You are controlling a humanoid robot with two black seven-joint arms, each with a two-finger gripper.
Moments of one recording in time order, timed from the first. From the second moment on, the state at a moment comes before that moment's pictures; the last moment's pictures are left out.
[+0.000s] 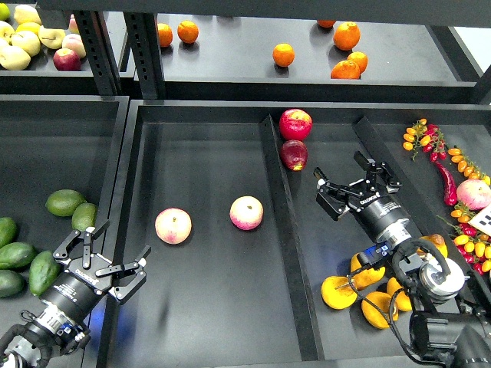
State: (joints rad) left arm 0.22 0.00 -1.48 -1.20 -0.13 -0.49 0.49; right arm 0.20 0.01 1.52 0.98 0.21 0.33 -0.49
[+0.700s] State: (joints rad) left arm 0.09 0.00 -1.51 -1.06 -0.22 -0.49 0.46; right arm 0.03 0.02 1.37 1.11 0.21 0.41 -0.26
